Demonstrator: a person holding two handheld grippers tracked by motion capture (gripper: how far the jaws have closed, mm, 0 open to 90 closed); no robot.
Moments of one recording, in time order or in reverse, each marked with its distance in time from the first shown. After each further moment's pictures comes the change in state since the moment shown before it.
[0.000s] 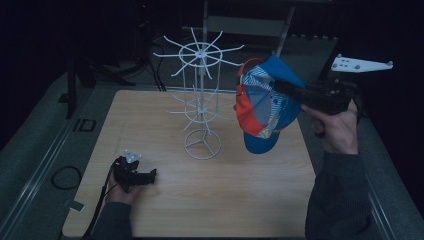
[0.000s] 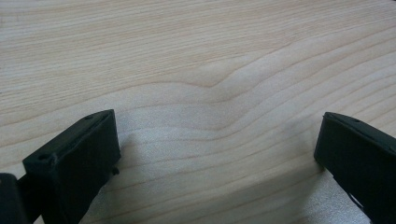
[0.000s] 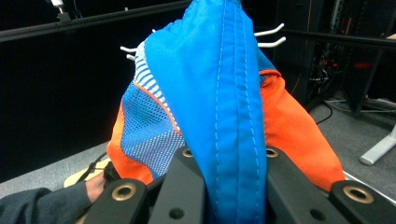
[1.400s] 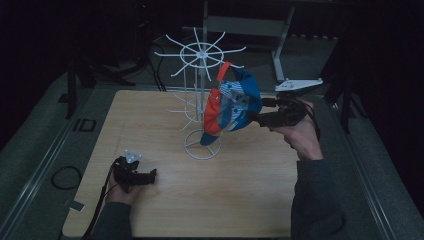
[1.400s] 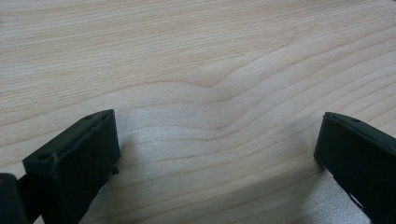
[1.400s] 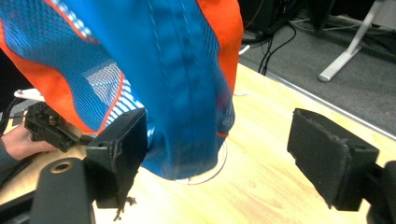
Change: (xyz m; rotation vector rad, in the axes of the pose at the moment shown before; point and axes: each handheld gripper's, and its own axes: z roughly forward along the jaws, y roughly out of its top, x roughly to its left) left arm 0.000 0.000 0.000 0.002 0.000 0.005; right arm -0.016 -0.064 0.077 0.313 -0.194 0.040
